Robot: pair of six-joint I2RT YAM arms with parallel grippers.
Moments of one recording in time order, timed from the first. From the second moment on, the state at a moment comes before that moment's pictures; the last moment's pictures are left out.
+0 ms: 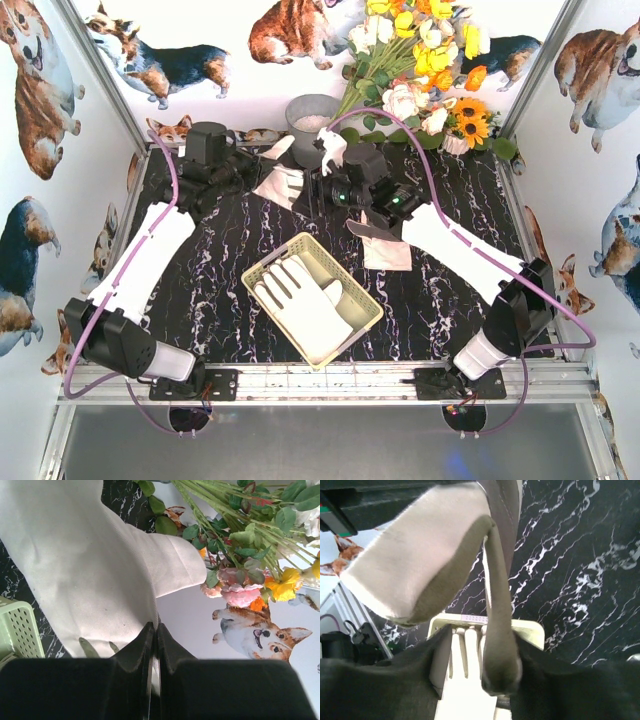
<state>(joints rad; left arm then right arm) -0.32 1.42 1.44 -0.49 0.09 -1.42 0.68 1.57 1.43 -0.27 -0.30 0.30</state>
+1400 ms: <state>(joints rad) -0.42 1.51 1.54 -0.16 1.00 -0.61 0.44 1.44 1.65 -1.05 -1.04 0.21</state>
